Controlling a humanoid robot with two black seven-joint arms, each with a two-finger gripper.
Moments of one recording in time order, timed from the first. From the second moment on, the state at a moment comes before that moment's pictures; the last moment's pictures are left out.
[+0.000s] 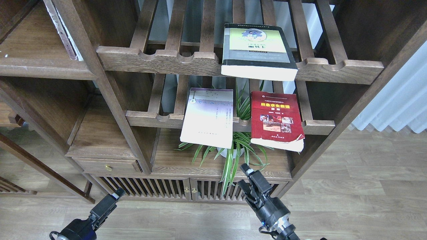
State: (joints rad) left arm 0.20 0.33 -1.03 -1.10 -0.08 -0.49 0.11; right arm -0.14 0.00 1.03 1.11 0.22 0.58 -0.09
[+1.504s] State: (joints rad) left arm 0.17 0.33 -1.06 -1.06 -0.08 -0.49 0.10; right arm -0.05 0.00 1.22 1.06 0.34 0.58 0.00
